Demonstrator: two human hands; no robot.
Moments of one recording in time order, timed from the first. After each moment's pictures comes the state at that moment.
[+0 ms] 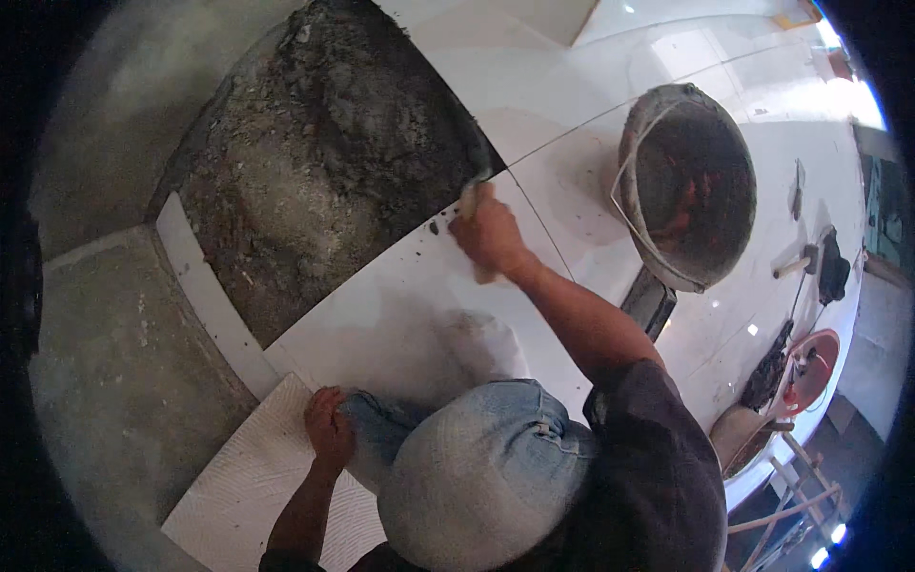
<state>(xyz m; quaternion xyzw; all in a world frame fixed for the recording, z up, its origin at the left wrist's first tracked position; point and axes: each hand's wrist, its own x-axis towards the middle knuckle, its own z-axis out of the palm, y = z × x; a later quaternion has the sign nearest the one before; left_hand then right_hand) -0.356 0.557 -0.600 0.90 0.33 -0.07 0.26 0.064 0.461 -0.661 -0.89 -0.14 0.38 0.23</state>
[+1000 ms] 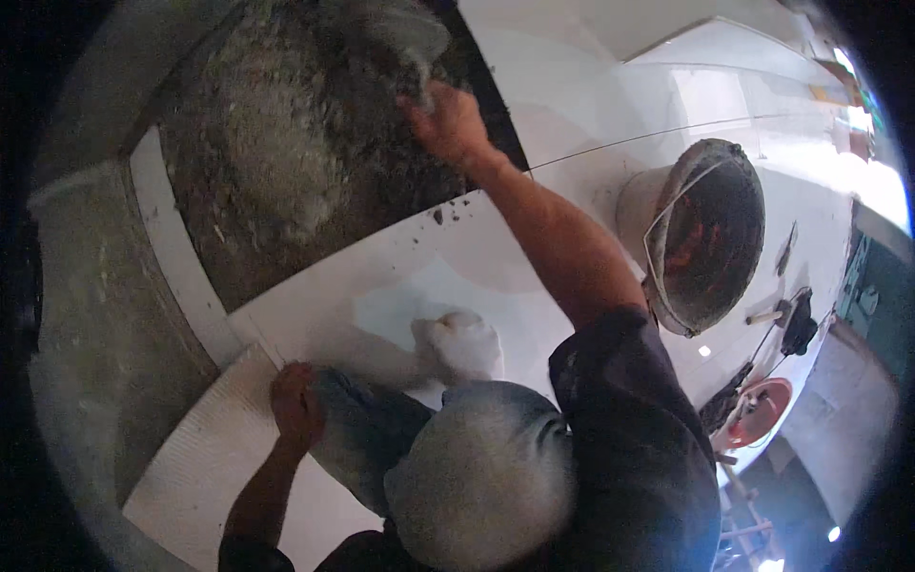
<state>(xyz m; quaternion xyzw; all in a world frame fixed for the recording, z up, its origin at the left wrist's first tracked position) -0.342 0.563 -0.601 0.91 0.32 -0.09 0.25 0.128 0.574 -0.702 -0.80 -0.37 0.21 0.42</state>
